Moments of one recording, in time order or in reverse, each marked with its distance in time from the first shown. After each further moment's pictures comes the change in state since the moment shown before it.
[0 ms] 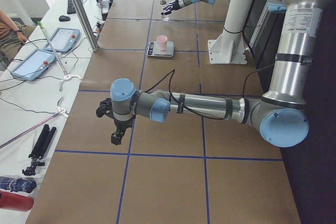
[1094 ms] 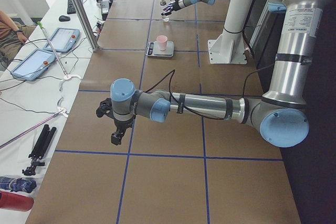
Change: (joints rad) left arm -0.001 0.001 0.000 0.000 -0.001 0.000; right arm 0.000 0.002 -0.020 -0.002 0.002 0.002
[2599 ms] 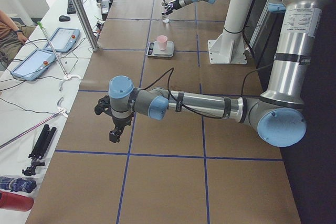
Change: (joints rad) left arm 0.001 -0.017 -0.003 0.012 0.001 0.000; right arm -0.025 -0.042 0.076 0.004 0.017 0.011
